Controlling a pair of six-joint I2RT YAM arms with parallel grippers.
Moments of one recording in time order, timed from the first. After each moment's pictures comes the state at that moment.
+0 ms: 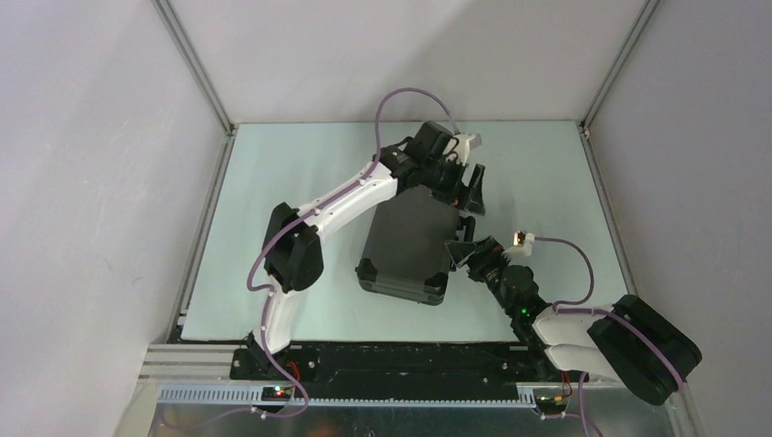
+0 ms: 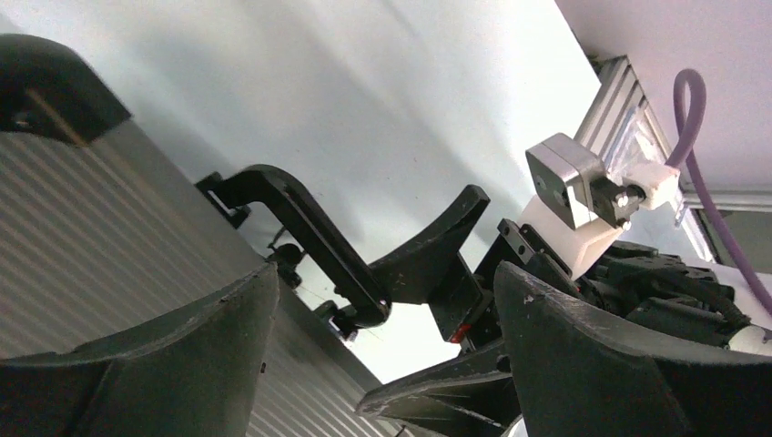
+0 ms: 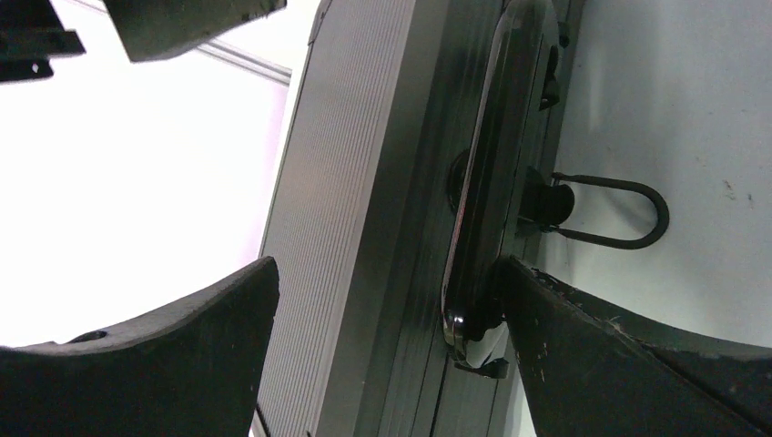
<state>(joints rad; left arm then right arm) -0.81 2.09 1.98 -0.62 0.47 -0.34 0.67 1.16 0.02 1.02 0.25 1.06</state>
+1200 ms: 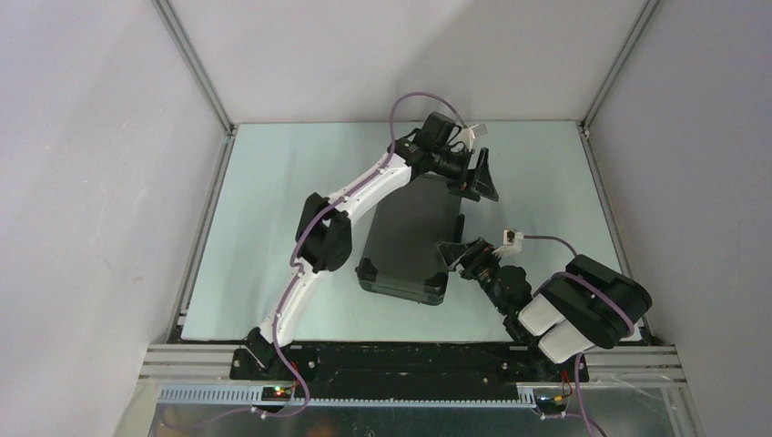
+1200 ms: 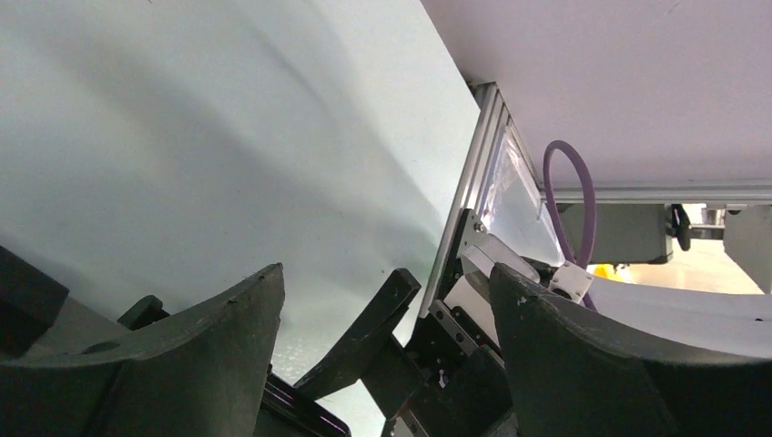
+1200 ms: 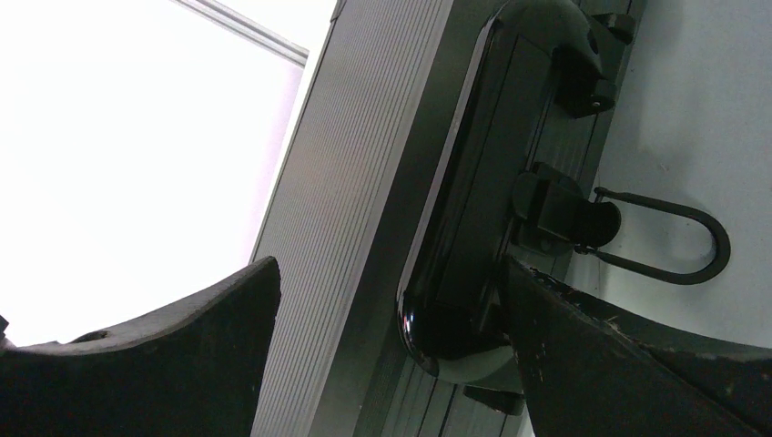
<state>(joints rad) -0.72 2.43 2.33 -0.56 0.83 -0.51 0.69 1.52 0.03 1.44 0.21 0.98</state>
